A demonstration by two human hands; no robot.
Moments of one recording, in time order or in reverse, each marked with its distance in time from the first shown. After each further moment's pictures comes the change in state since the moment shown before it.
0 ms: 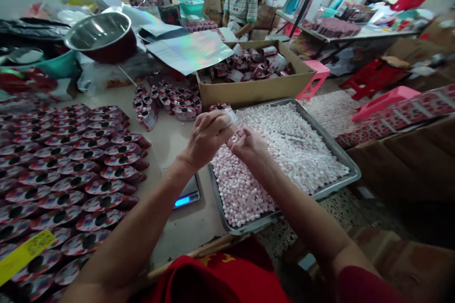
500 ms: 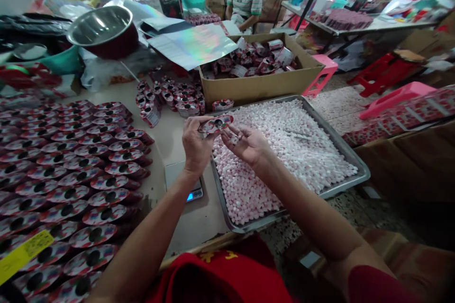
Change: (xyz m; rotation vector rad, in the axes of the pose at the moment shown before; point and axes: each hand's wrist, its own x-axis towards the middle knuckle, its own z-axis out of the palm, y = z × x) left_hand -0.031 0.013 0.009 -0.315 0.285 -0.684; right_hand -0.021 -0.003 0.012 0.323 0.192 0.233
